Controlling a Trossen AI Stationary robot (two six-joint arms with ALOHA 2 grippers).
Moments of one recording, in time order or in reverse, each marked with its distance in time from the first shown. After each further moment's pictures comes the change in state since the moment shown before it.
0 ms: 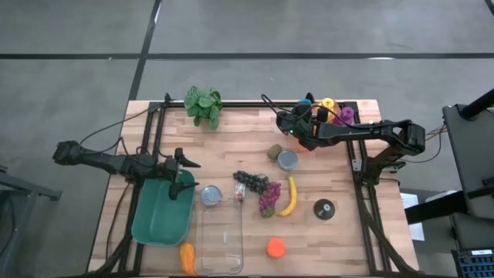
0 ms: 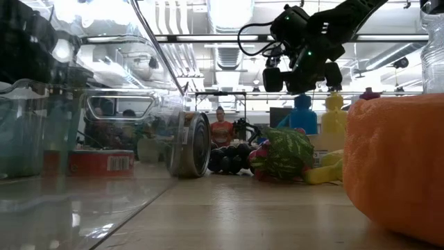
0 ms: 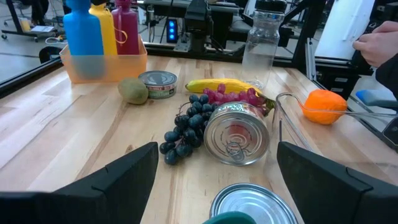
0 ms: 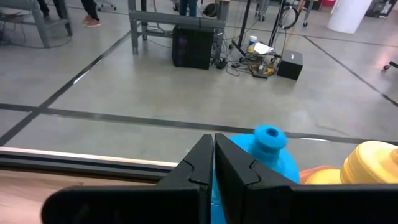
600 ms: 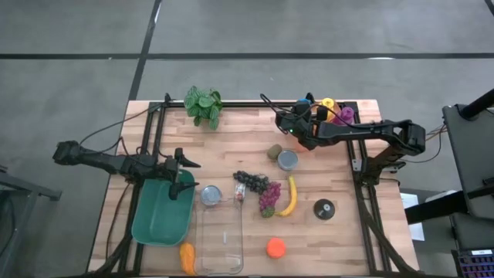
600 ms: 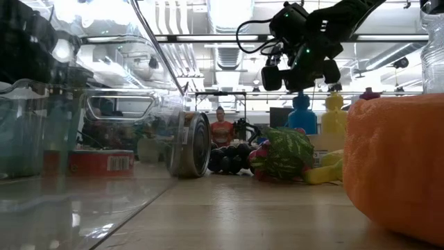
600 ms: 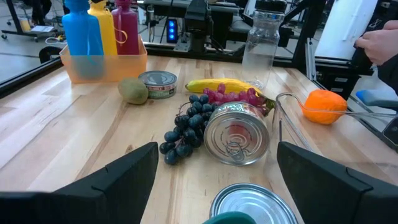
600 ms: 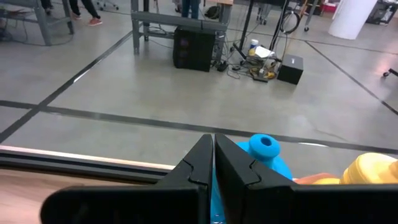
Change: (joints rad) left arm 0.000 0.000 0.000 0.000 0.000 0.000; right arm 0.005 -0.003 0.018 0.001 0.000 -0.042
